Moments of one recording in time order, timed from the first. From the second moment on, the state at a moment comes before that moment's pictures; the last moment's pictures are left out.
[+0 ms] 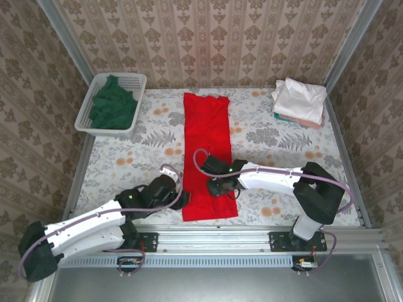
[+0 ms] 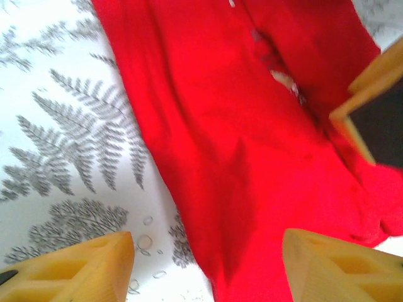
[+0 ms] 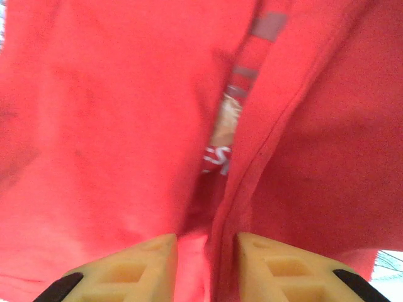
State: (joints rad) left arm -1.00 0.81 0.46 -0.50 -0.14 -0.56; right arm 0.94 1.66 1.03 -0.59 0.06 0.58
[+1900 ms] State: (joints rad) left arm -1.00 0.69 0.18 -0.36 0.08 -0.80; right arm 1.08 1.22 0.54 -0.52 0.09 0.85
